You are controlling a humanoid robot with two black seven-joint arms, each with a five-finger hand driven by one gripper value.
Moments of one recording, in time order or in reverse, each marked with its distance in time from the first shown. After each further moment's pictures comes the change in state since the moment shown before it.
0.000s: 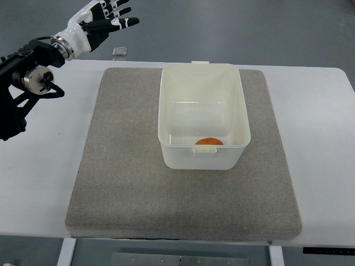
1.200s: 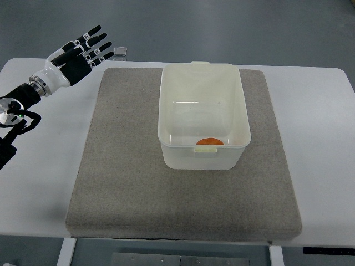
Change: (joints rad) left arm 0.234 0.001 -0.289 0.034 -0.274 -0.238 0.218; right arm 0.000 0.000 0.000 0.000 0.000 0.000 0.000
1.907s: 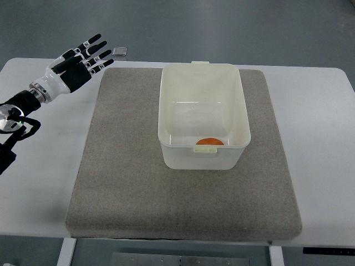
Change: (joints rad) left arm 0.016 0.000 0.001 -0.001 0.007 -0.016 -0.005; right arm 0.000 0.000 0.002 0.001 0.003 0.002 -0.001
